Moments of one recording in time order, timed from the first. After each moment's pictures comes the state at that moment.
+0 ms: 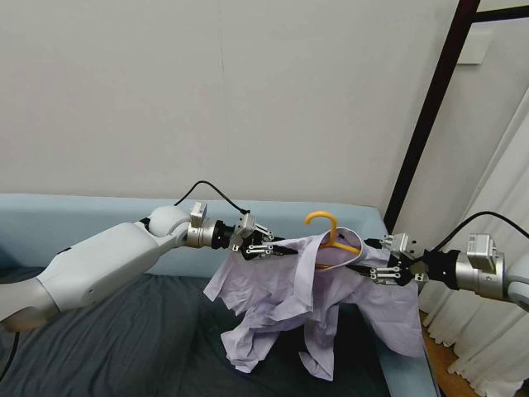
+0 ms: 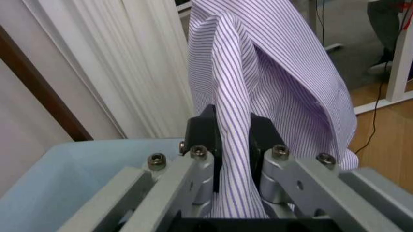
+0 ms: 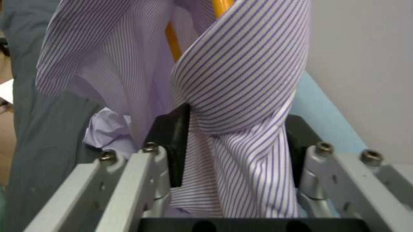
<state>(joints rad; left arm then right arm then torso) -0.15 -0.85 0.79 -1.32 -1.01 -0.26 1.06 -0.57 0.13 -0.07 2.03 0.83 -0.17 -0.49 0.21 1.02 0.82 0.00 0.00</state>
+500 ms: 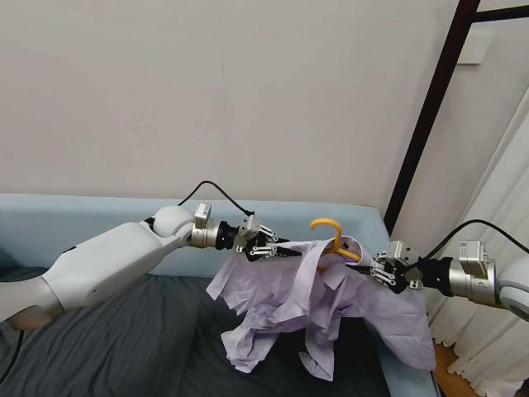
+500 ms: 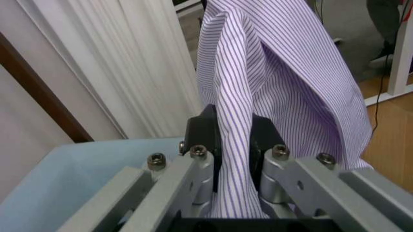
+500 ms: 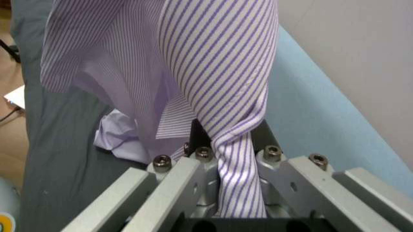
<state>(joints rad) -0.14 -0.86 0.79 -1.31 -0.99 -0.29 1.06 -0.57 0.15 -0.08 2.02 0.85 -0.18 -0.49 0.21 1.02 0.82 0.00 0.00</state>
